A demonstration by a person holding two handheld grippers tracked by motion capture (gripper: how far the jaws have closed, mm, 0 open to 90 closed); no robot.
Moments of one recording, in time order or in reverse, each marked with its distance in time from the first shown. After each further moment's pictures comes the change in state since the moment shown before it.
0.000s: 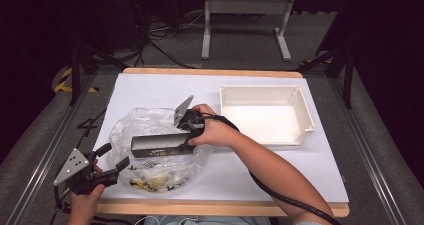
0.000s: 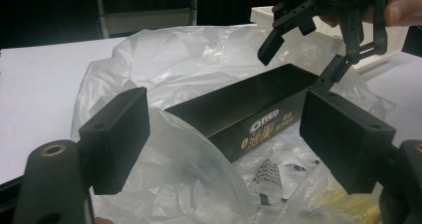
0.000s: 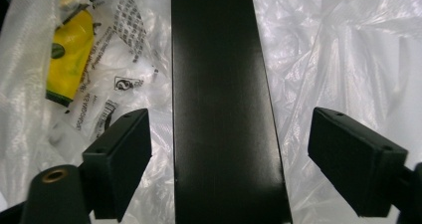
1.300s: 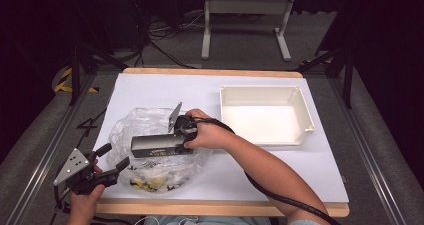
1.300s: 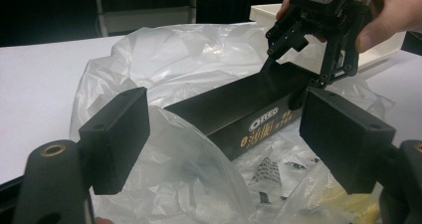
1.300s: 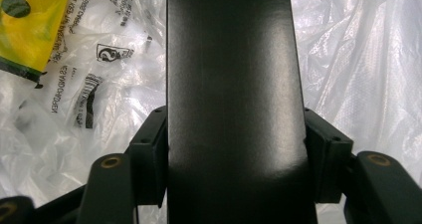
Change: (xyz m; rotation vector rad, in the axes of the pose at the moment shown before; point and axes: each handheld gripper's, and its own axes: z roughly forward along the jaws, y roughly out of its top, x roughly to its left) left arm 0.001 0.000 0.000 0.003 -0.005 -0.001; right arm 0.000 0.005 0.023 0.151 0.020 -0.033
